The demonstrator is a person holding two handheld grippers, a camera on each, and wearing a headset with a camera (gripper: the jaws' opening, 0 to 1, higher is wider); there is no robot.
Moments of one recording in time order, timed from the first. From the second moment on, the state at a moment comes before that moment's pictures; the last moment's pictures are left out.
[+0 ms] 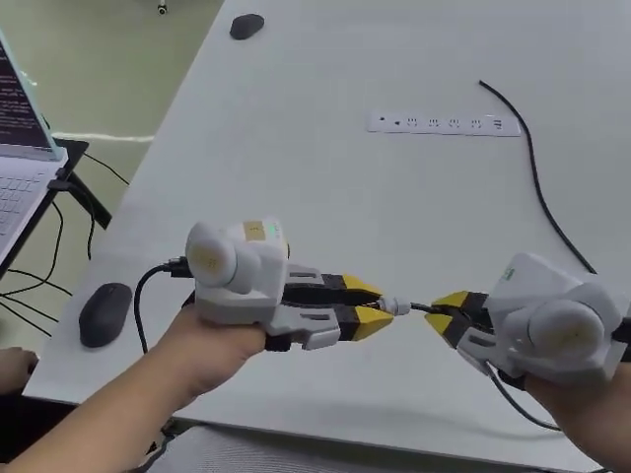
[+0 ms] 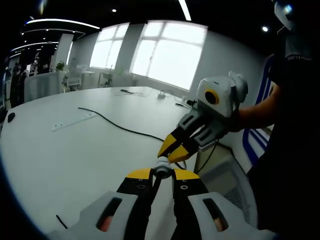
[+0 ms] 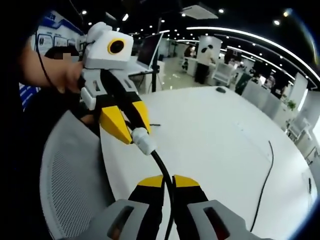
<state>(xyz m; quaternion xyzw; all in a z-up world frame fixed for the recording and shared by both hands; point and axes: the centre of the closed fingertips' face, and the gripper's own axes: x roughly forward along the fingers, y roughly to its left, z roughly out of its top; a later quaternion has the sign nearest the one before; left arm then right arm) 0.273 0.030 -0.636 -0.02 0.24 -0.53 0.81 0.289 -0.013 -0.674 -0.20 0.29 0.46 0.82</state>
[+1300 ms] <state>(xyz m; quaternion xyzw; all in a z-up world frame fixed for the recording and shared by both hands) 0.278 0.042 -0.630 -0.03 0.23 -0.53 0.81 0.310 -0.070 -0.726 0.01 0.39 0.31 0.87</state>
